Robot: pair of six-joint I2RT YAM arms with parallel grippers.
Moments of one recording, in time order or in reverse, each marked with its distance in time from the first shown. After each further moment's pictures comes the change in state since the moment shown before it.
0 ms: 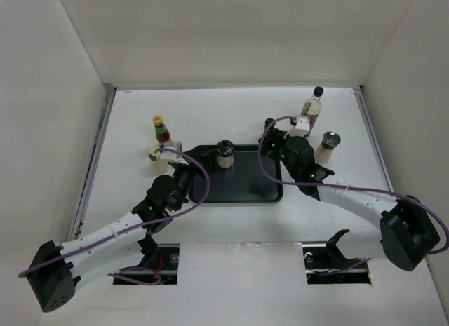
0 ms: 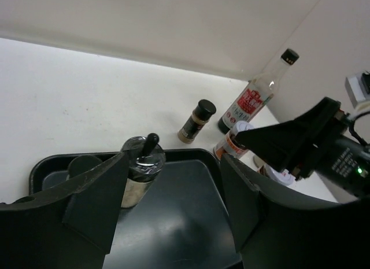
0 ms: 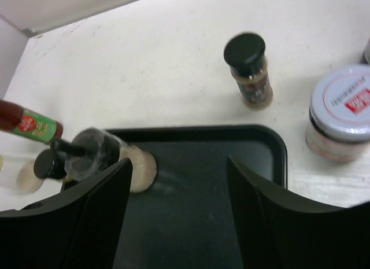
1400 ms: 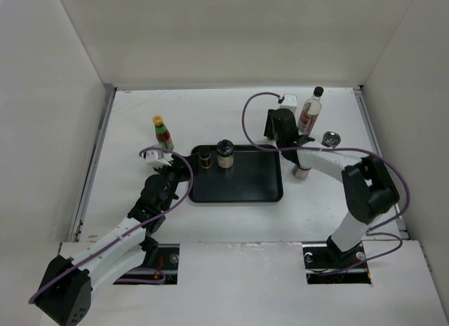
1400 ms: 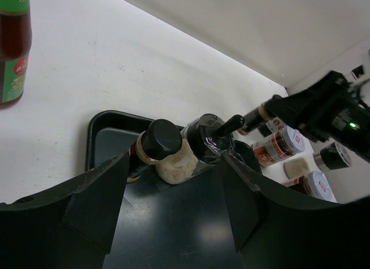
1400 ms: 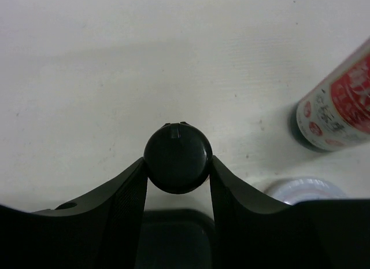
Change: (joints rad) left arm 0.321 -0.092 -0.215 -0.023 0.176 -0.249; right arm -0.147 0.512 0.459 -0.158 0.097 -0.200
